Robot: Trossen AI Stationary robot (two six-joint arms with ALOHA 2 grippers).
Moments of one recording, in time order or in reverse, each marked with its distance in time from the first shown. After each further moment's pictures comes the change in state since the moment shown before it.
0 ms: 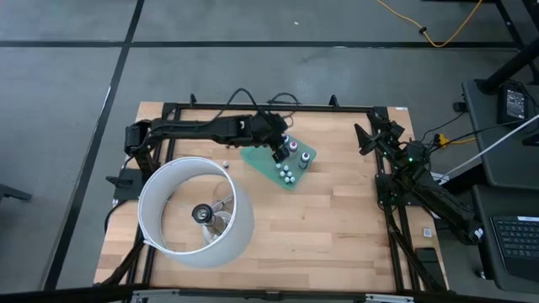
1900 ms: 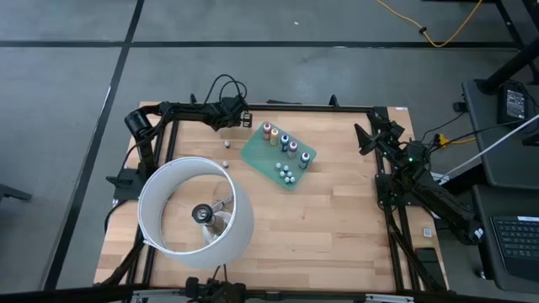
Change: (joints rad) left arm 0.490 0.065 -0.480 0.218 -0.100 -0.534; right arm 0.000 0.000 0.000 0.000 0.000 0.000
